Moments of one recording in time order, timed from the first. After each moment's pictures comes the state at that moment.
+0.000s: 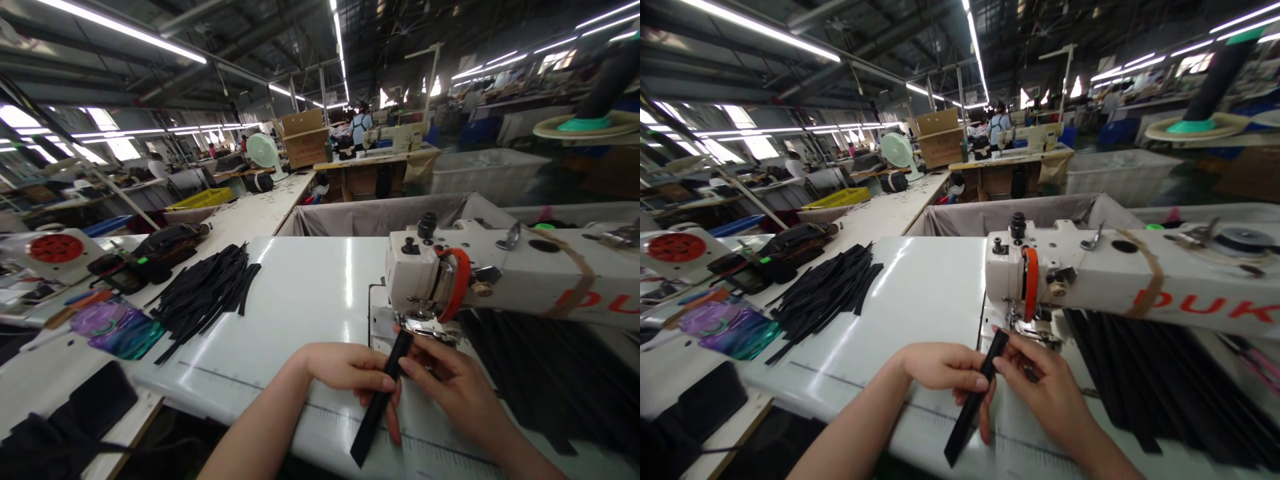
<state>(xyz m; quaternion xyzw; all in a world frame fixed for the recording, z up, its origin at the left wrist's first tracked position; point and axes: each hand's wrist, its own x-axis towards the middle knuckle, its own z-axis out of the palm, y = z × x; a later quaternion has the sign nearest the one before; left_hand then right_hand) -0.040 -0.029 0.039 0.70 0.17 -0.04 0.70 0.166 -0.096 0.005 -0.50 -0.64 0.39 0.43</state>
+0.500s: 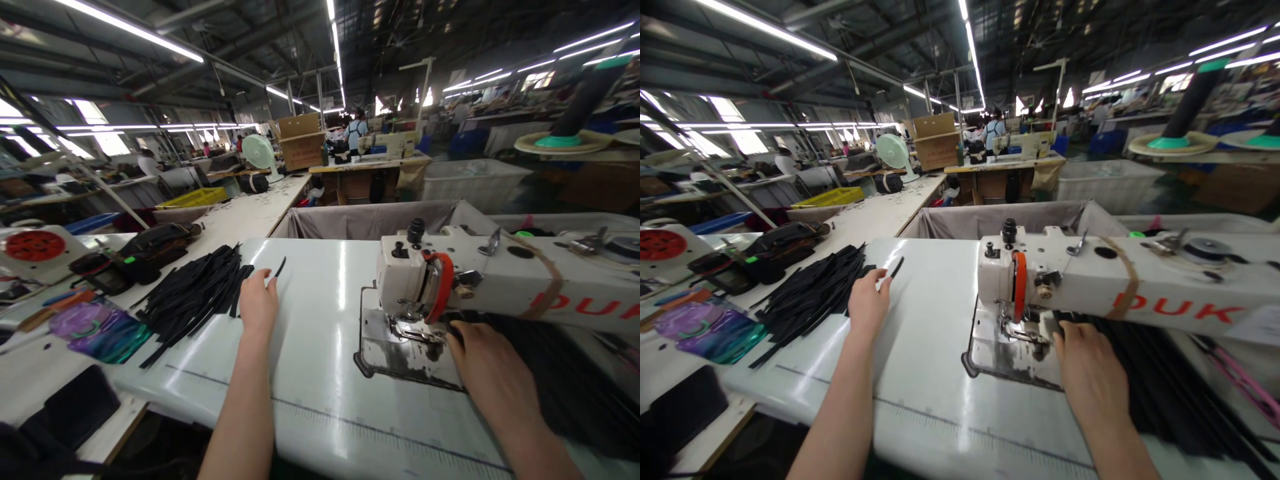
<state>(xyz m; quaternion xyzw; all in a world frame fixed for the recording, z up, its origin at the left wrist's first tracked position) -0.137 0.028 0.029 0.59 0.73 0.34 -0.04 0.228 -0.081 -0.009 -0.69 -0.68 -0.20 0.15</state>
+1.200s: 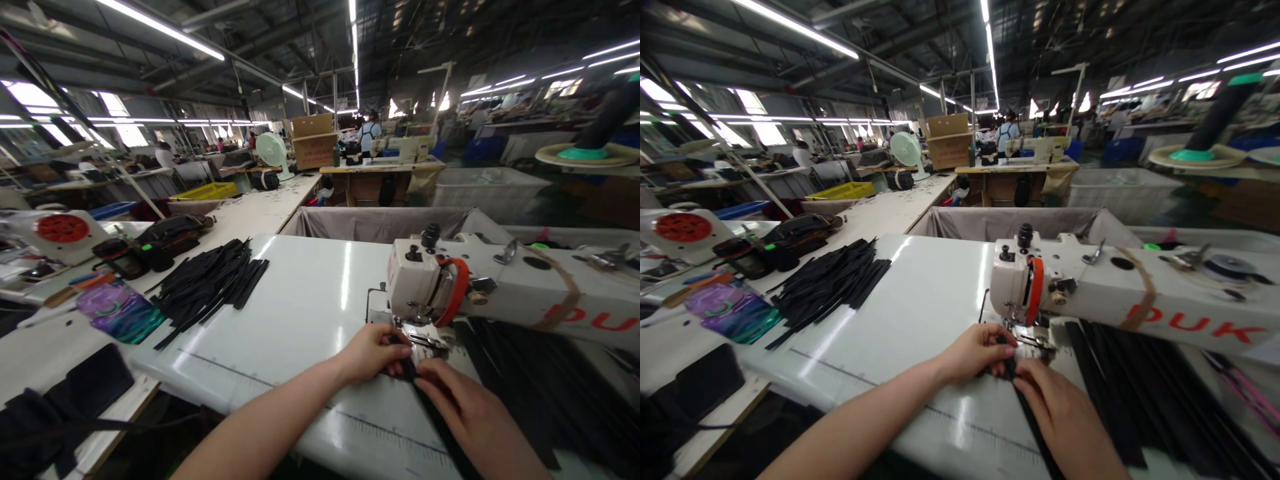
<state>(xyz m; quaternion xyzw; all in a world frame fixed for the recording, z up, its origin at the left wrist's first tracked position) 0.018 -0.035 -0.002 0.52 0.38 0.27 0.72 0.201 -0.117 0.000 -0.52 -0.79 0.10 0.30</state>
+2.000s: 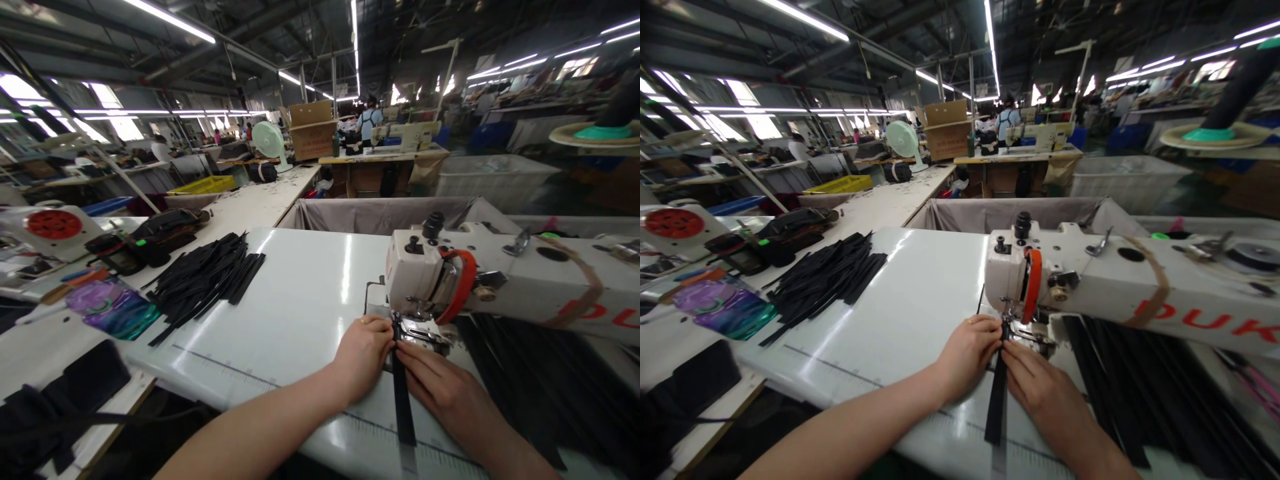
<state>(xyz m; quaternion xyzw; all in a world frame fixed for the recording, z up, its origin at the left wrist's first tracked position) 0.012 -0.041 -0.018 0.87 0.37 0.28 0.15 0.194 -0.093 -0.023 -0.38 -0.87 -0.13 0.27</state>
